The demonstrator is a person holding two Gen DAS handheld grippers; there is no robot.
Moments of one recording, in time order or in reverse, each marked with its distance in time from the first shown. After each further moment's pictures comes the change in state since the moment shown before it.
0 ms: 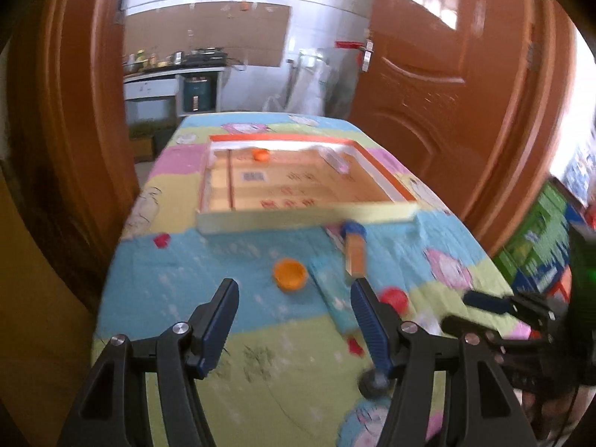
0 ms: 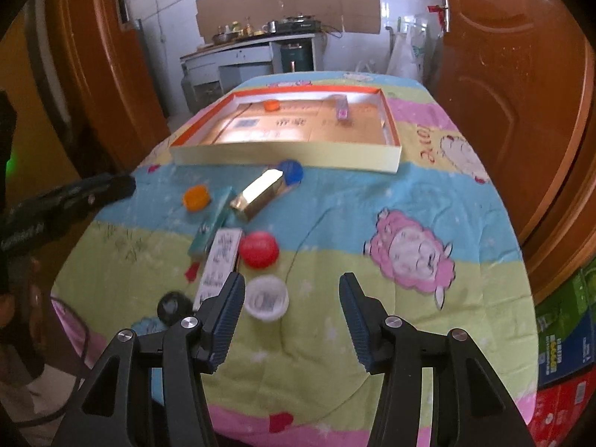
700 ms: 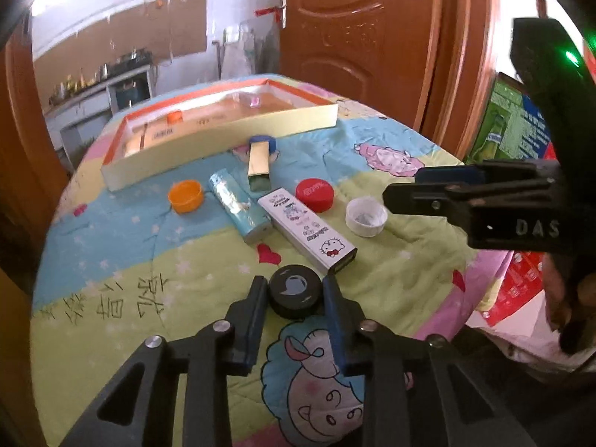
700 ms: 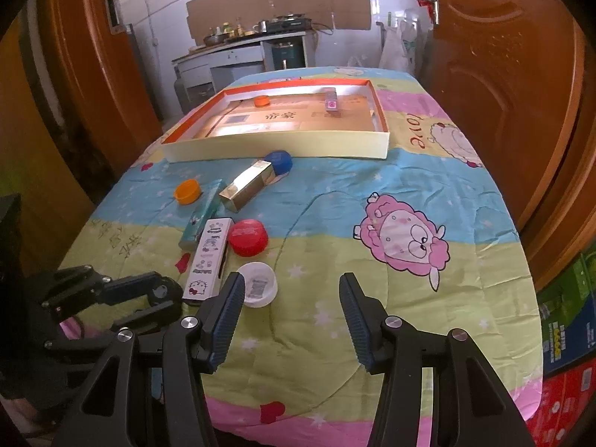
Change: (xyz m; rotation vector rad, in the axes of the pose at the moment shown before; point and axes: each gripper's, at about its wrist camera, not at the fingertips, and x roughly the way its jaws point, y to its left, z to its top) left arm 0.028 -0.061 -0.068 0.273 0.104 -0.086; right arm 0.001 -0.009 -0.008 0.037 0.005 -0.007
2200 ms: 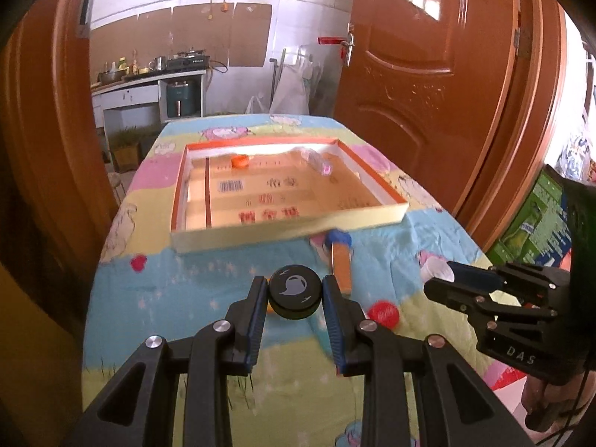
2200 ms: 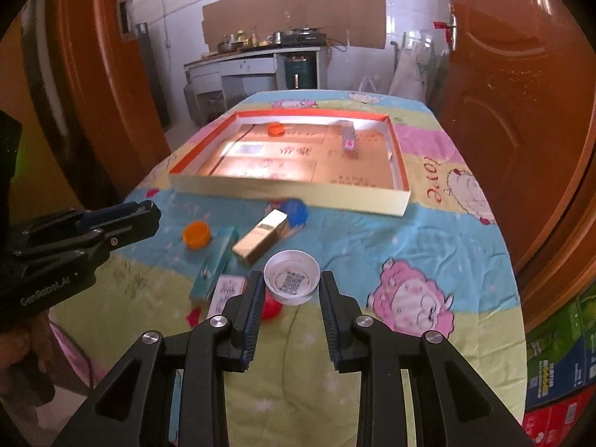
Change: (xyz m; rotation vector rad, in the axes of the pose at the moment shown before) left arm -0.021 0.074 0.078 -0.232 -0.101 0.072; right arm 0.005 0.016 0.050 -0.072 -0.055 -0.008
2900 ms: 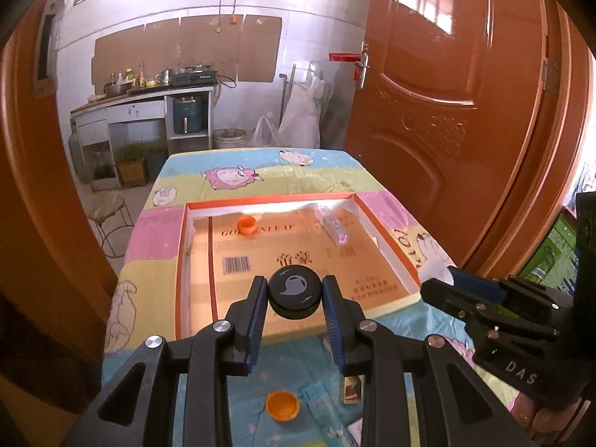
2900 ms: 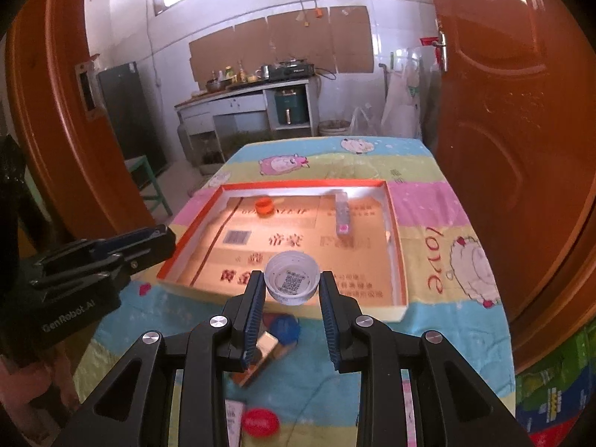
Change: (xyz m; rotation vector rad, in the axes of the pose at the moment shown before) left arm 0.029 0.008 0.092 -0.025 -0.045 0.031; right arm 0.015 -0.021 0.094 0.074 -0.121 0.015
